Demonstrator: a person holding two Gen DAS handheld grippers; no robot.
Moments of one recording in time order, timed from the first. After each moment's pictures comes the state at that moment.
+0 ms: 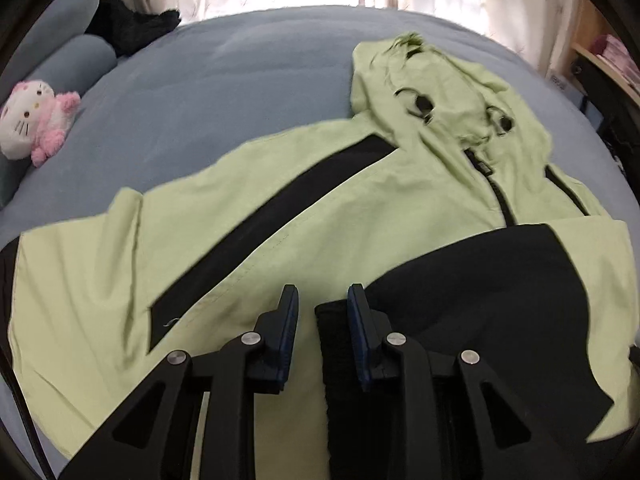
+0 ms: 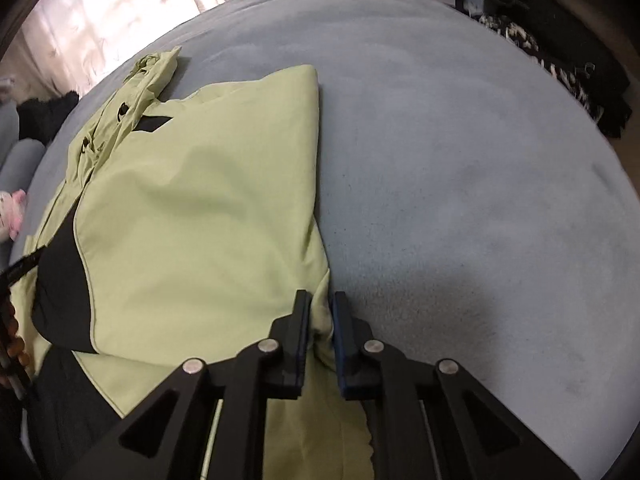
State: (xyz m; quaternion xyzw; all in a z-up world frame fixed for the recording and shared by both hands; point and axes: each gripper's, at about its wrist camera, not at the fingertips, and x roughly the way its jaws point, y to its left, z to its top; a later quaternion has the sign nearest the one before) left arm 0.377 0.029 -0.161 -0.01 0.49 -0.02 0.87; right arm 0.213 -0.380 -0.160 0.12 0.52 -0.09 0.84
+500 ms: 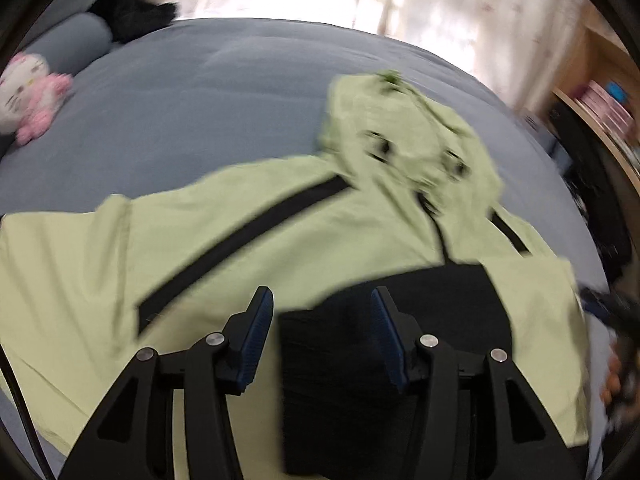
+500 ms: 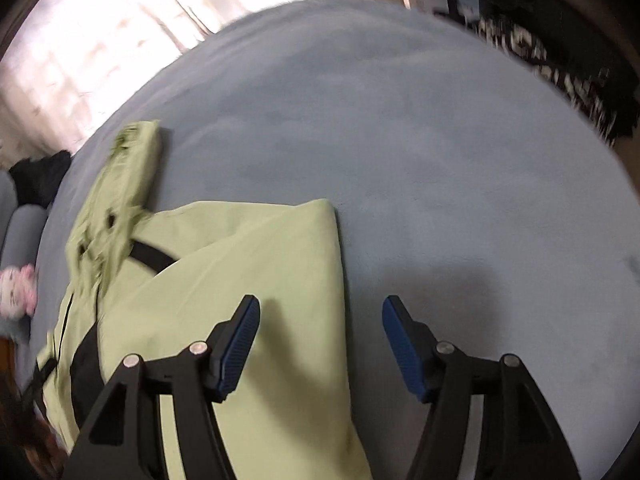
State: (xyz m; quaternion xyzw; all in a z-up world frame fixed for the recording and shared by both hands) left arm 0.361 0.026 -0.132 -0.08 0.47 -0.08 0.88; right arm 0.331 -0.415 -0.140 0.21 0.50 -0.10 0.83
